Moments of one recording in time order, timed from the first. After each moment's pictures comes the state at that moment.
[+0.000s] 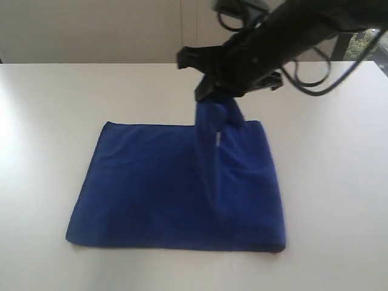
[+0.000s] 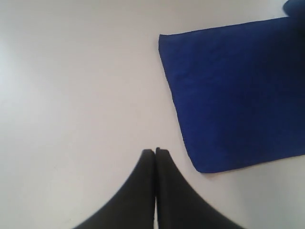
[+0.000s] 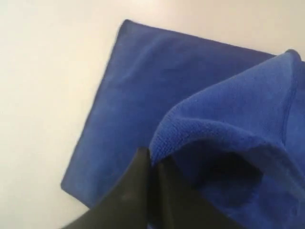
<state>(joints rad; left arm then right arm) 0.03 0.62 -0.83 -0.28 1.05 0.34 0.48 1.70 -1.36 0.53 0.75 -0.07</state>
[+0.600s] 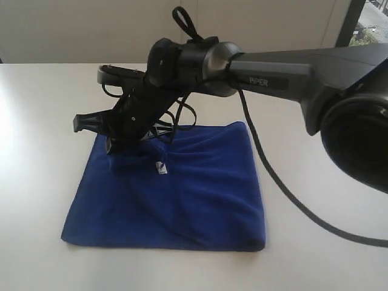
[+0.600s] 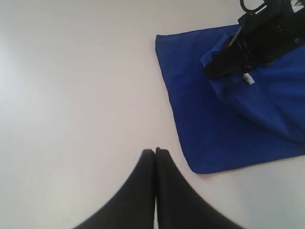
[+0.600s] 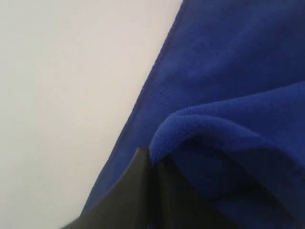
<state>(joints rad) 0.03 0.62 -0.83 -0.28 1.05 0.34 0.73 2.23 -1.80 0.53 0.75 0.03</state>
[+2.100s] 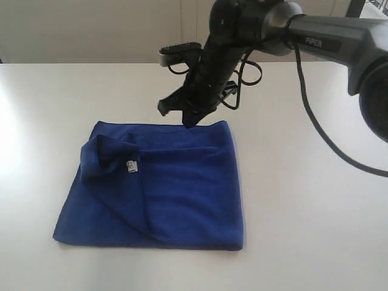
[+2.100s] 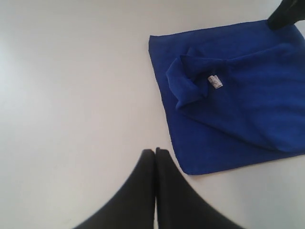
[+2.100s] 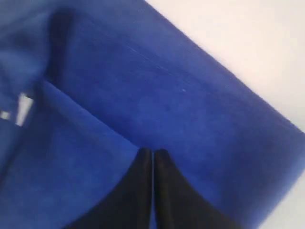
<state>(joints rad) 0.03 0.62 -0.83 -0.28 1.05 0.34 0.51 2.22 -1.88 0.24 1.00 -0.24</state>
